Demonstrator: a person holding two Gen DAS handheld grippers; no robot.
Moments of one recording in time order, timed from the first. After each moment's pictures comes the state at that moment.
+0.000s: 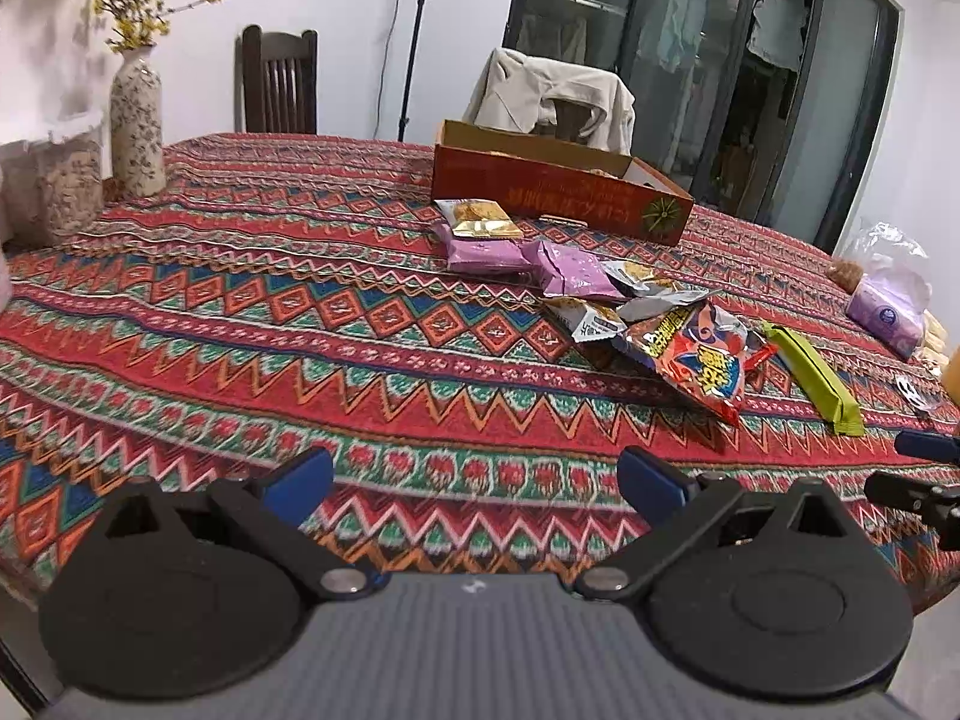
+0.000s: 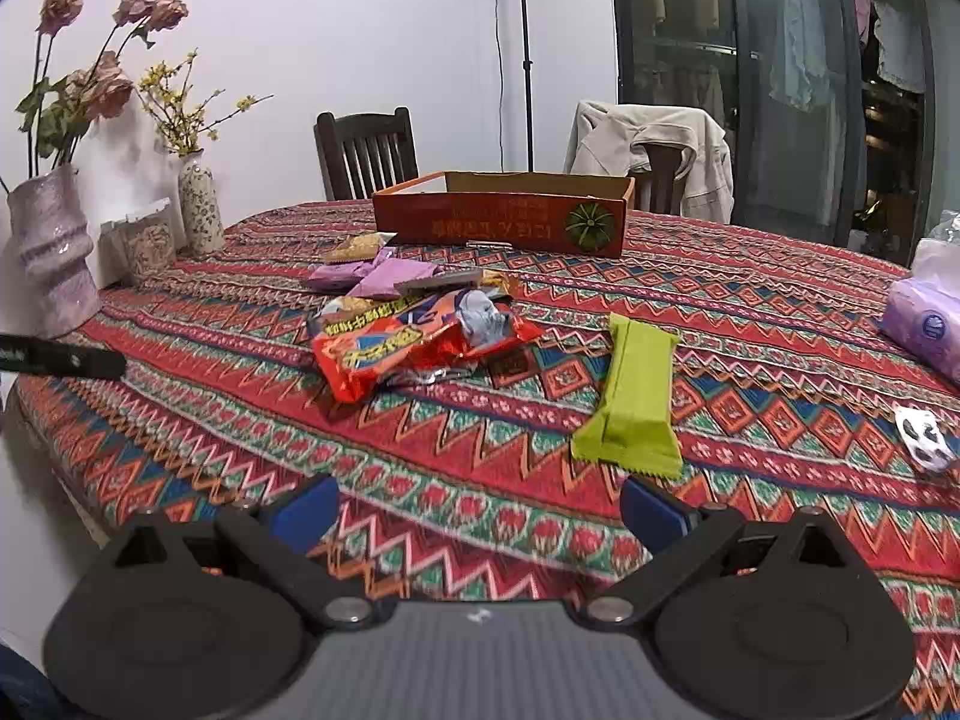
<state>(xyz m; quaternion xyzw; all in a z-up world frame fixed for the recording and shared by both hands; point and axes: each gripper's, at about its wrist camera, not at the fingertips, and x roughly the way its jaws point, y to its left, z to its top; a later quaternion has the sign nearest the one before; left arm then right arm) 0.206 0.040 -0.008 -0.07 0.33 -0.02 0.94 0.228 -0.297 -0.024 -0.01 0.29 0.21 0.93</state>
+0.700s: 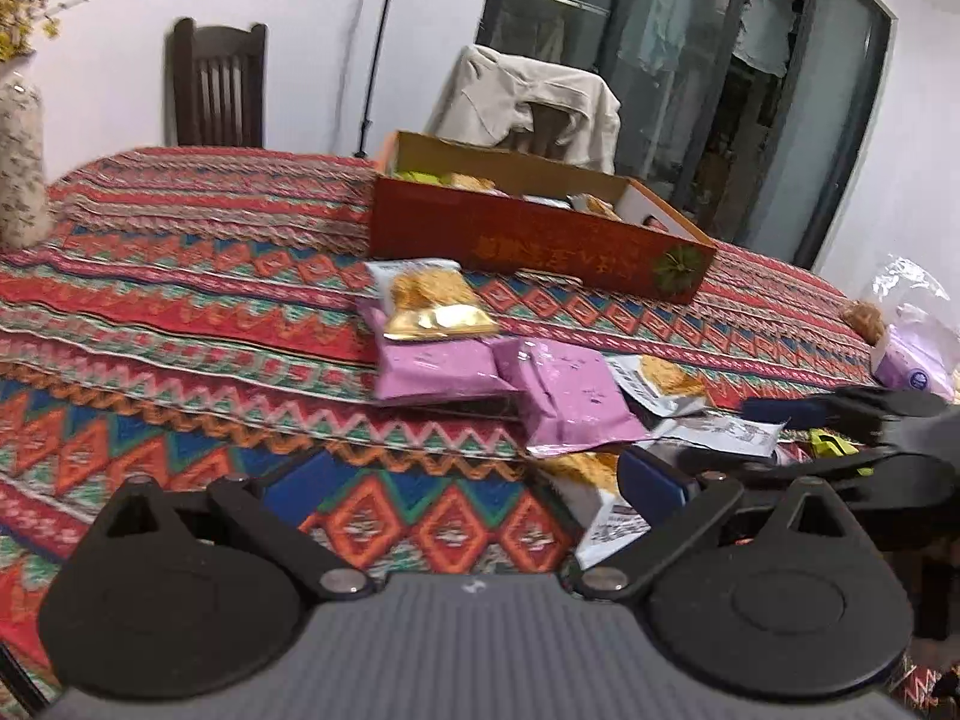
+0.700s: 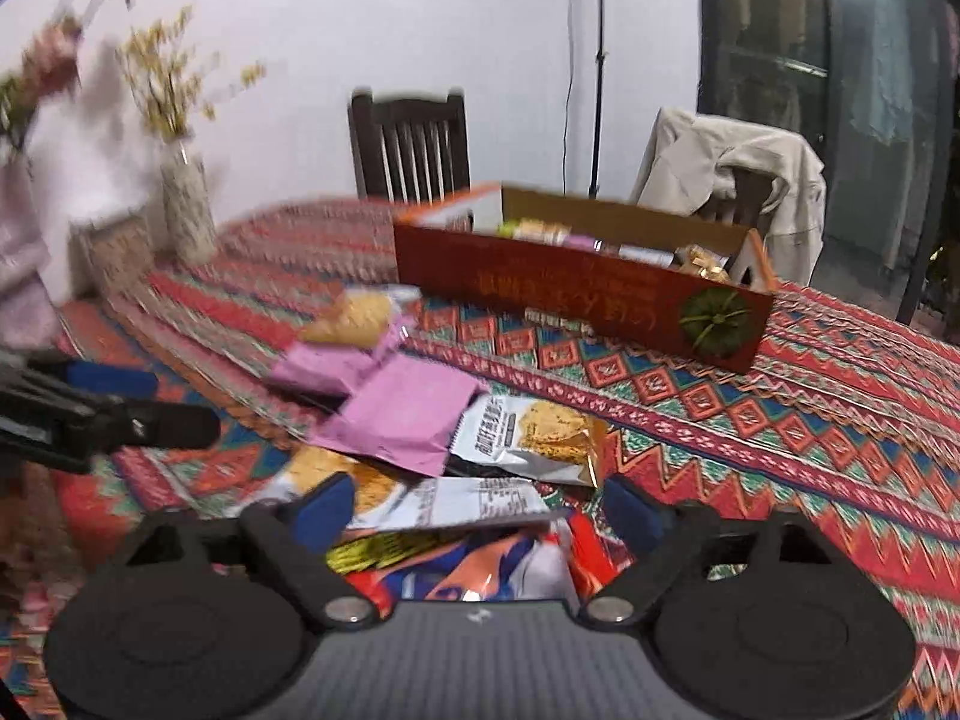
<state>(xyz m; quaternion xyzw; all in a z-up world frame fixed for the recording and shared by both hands) 0.355 0.025 -0.019 -0.09 0.33 -0.06 0.94 0.417 -0.186 -0.016 -0.07 0.30 0.26 0.92</state>
